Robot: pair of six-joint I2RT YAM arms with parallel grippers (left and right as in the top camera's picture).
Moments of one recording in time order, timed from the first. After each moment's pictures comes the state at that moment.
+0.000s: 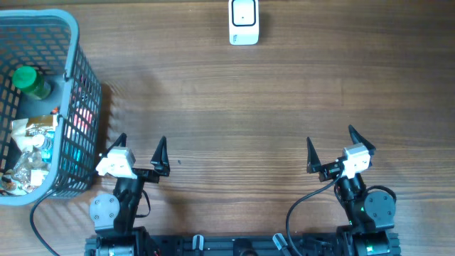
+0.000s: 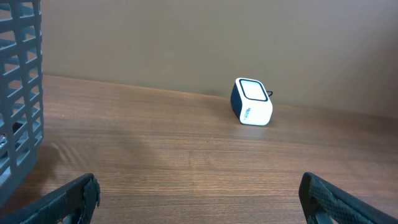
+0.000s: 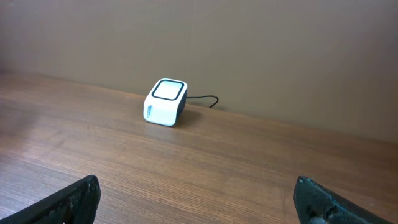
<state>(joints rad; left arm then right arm) 0.11 0.01 0.01 -0.04 0.27 -0.20 0.11 0.02 0.01 0.01 -0.14 -0.10</state>
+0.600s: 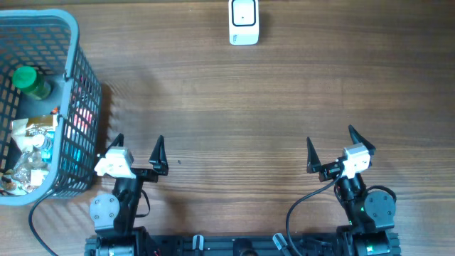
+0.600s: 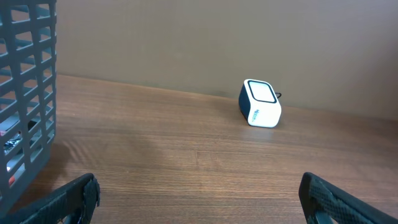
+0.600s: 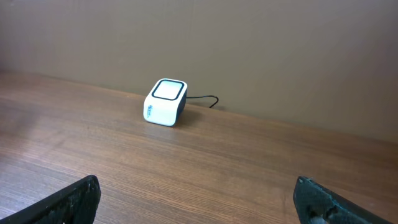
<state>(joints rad) 0.11 0.01 0.01 -0.05 0.24 -0.20 0.11 0.02 0.01 0.01 -0.14 -0.10</state>
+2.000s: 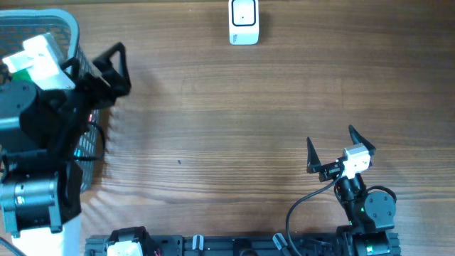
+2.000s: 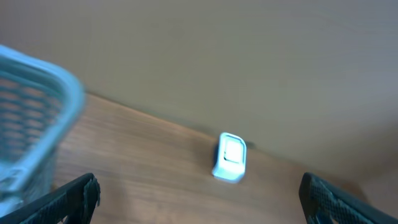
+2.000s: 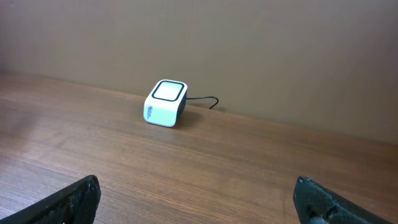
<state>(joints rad) 0.10 0.97 1.31 -0.61 0.20 -0.40 0.11 0.01 0.01 0.01 -0.14 -0.10</state>
